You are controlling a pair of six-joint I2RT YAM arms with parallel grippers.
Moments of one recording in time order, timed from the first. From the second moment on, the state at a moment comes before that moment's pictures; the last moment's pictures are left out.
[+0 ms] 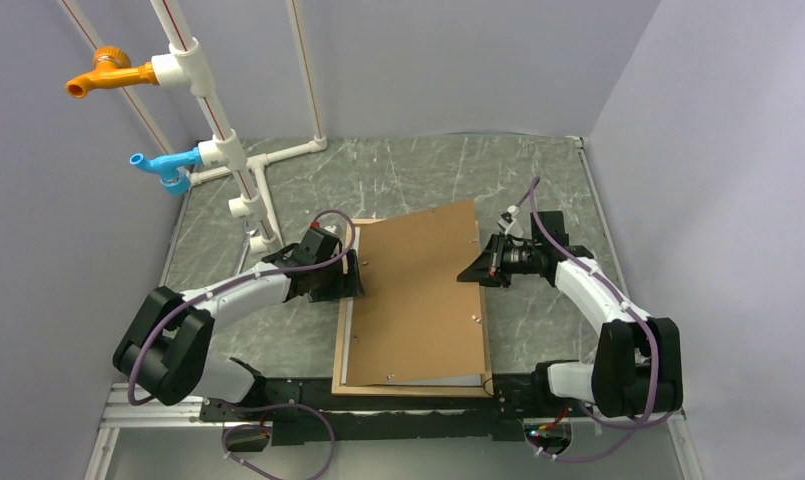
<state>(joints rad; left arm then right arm) -0.55 1.37 0.70 -0.31 0.07 -0.65 0.07 1.25 0.70 -0.43 -0.96 0.59</state>
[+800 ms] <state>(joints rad) -0.54 1.39 0.70 -0.31 0.09 -0.62 0.18 1.36 0.67 -0.27 -0.89 0.62</state>
